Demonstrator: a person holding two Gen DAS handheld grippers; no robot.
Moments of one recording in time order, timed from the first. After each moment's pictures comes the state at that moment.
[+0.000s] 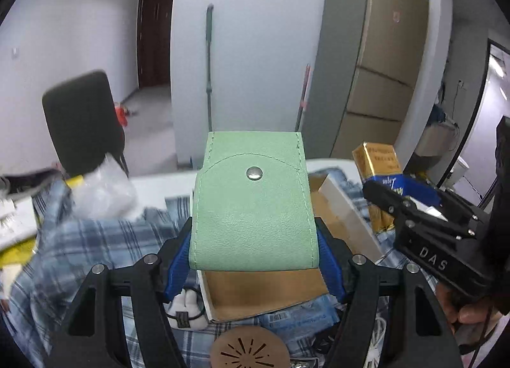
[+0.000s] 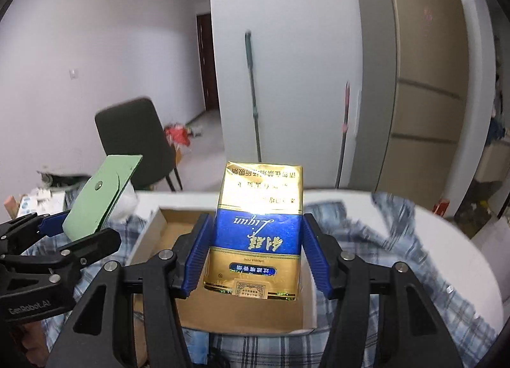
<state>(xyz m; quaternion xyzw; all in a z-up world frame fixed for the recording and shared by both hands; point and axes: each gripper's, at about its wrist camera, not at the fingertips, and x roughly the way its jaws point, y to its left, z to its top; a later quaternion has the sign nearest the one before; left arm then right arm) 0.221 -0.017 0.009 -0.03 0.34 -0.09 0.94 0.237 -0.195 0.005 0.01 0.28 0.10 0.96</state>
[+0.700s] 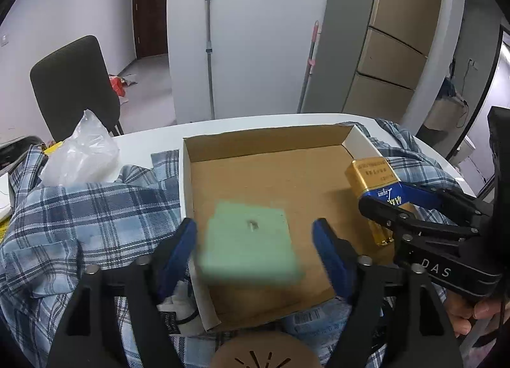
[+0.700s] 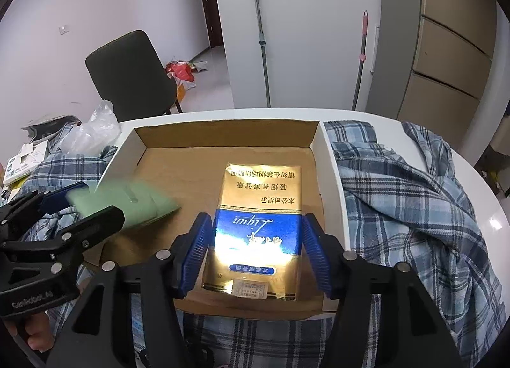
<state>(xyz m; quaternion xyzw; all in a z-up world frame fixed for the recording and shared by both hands) 0.256 -0.021 -0.057 -0.01 0.40 -0.09 0.91 0.277 -0.195 -0.071 0.00 0.42 0.12 0.90</state>
